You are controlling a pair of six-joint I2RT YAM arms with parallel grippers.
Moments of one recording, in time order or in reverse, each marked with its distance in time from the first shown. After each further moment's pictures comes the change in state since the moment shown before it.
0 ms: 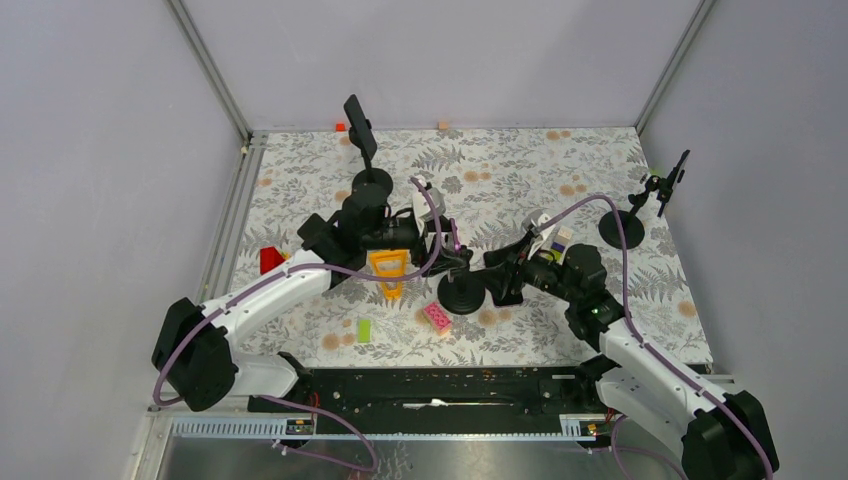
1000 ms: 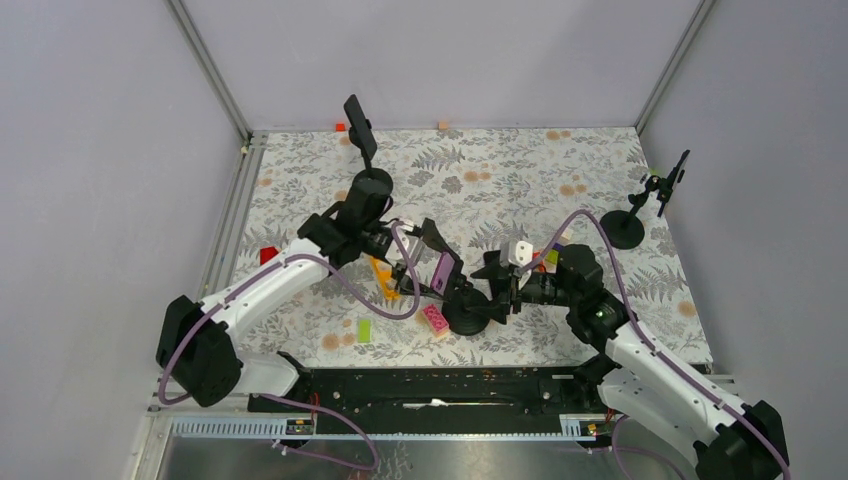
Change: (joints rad) left arm 0.067 0.019 0.064 -0.372 0.543 0.727; right arm 0.106 -0.050 0.098 -0.241 -0.276 -0.471
